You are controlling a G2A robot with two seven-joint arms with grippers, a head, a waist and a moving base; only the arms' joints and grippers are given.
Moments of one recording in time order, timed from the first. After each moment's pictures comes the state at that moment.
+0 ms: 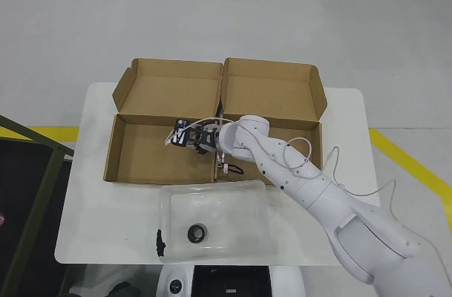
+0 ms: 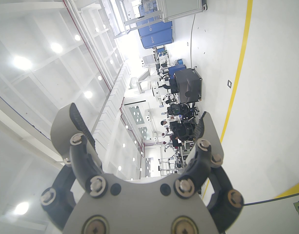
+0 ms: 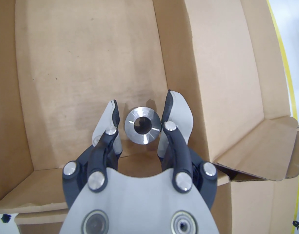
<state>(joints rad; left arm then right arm) -0.29 -0.19 -0.48 -1.38 1.96 -0.31 0.15 -0.46 -1.53 0.54 -1.02 -1.24 -0.53 0.47</state>
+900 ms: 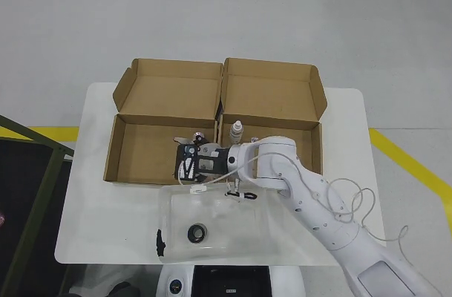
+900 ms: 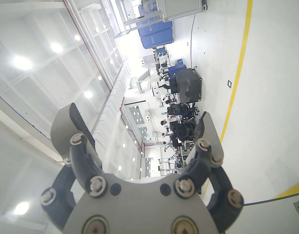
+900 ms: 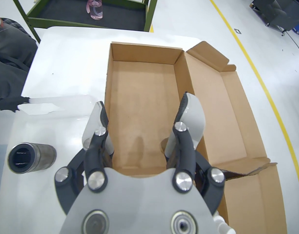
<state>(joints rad) -0.29 -0.19 -0.48 -1.38 1.96 -0.31 0.15 -0.82 -1.39 0.82 -1.65 -1.26 -0.77 0.48</state>
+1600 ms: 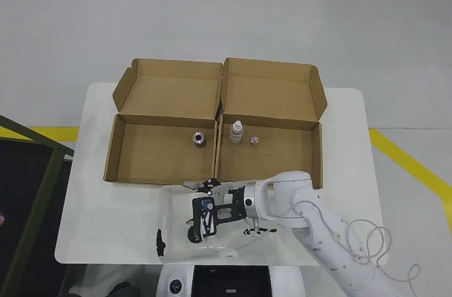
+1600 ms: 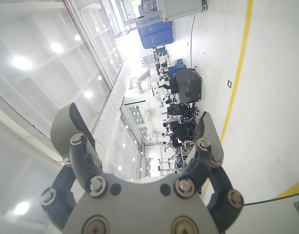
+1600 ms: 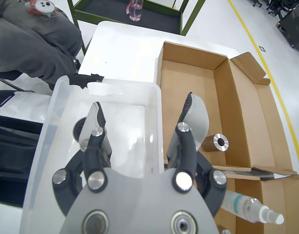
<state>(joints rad) -0.29 -0.19 -0.48 -1.38 1.96 -0.31 0.15 -1.09 -1.30 0.91 -1.90 -1.31 -0.97 0.52</state>
